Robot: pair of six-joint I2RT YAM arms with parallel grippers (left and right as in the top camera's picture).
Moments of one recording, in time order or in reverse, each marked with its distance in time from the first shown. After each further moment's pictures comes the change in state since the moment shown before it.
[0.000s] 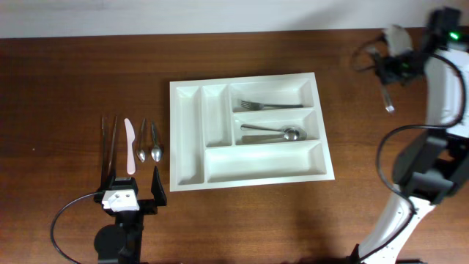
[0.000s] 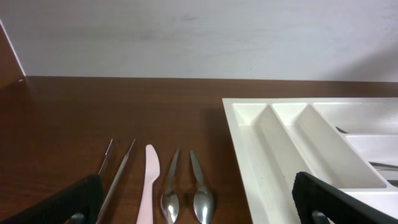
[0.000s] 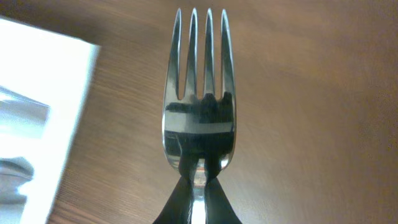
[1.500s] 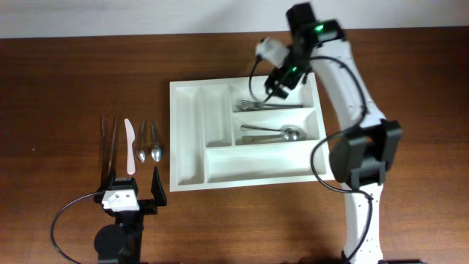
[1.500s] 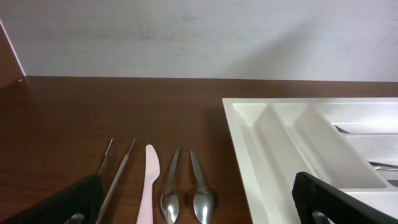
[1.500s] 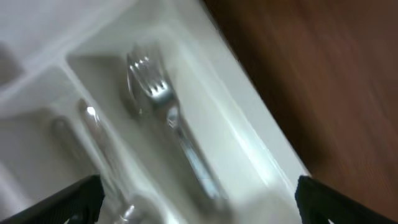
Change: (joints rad) left arm 0.000 0.000 0.000 -0.001 0.000 0.000; right arm 0.500 0.137 0.248 -0.191 0.087 -0.106
